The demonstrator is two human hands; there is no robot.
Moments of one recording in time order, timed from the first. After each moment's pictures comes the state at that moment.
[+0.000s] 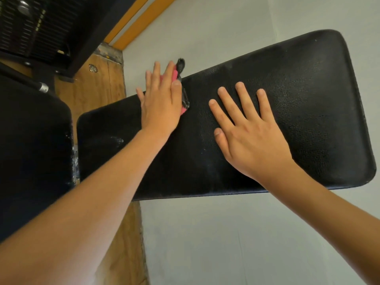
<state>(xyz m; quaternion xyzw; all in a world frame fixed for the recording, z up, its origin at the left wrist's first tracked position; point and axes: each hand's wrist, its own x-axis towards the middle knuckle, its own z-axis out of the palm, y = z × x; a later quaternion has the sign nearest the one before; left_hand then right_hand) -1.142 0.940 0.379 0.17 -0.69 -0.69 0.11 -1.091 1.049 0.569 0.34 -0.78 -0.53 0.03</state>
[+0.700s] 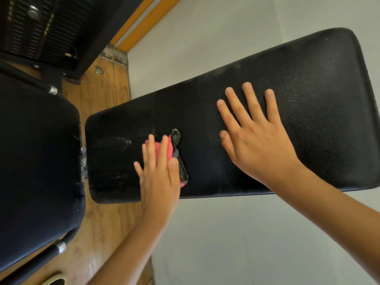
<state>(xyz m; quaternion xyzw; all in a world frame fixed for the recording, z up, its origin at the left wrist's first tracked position) -0.996 1.010 0.346 0.20 -0.69 -0.69 0.05 -1.085 1.043 0.564 0.33 -0.79 -0.52 0.02</state>
